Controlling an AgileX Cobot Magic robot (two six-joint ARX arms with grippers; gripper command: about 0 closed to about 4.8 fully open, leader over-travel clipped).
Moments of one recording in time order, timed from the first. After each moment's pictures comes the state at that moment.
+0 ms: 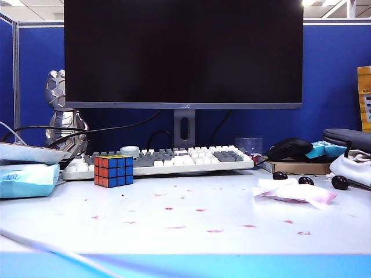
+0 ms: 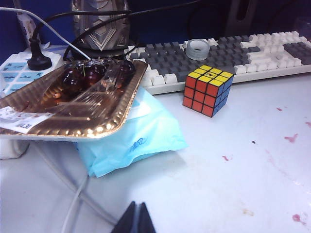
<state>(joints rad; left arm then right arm) -0.11 0.00 0.01 -0.16 0.01 0.00 0.04 0.00 0.03 -0.23 0.00 0.01</state>
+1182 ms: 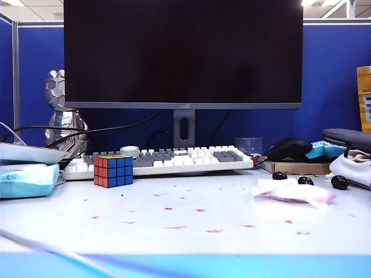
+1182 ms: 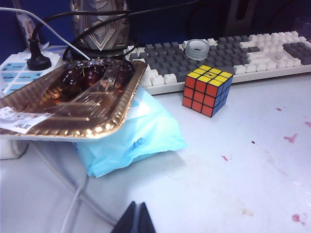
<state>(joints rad) -0.11 0.01 0.01 -0.16 0.01 0.00 0.04 0.49 0.60 -0.10 -0.12 0.22</state>
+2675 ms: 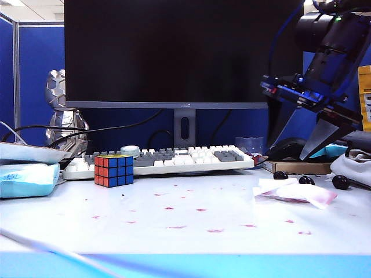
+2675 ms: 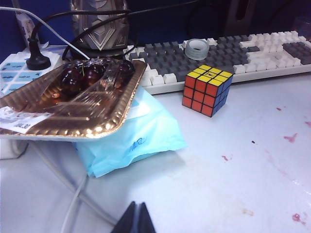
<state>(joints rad) -0.11 0.01 0.01 -0.16 0.02 -0.01 0.22 1.67 1.23 -0.71 -0.30 0.11</state>
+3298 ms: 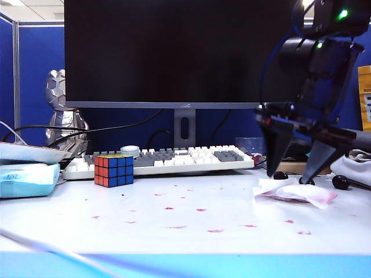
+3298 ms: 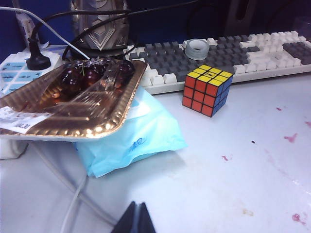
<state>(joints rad) -0.11 0.01 0.01 -0.16 0.02 0.00 0.27 1.77 1.24 -0.71 -0.20 0.07</state>
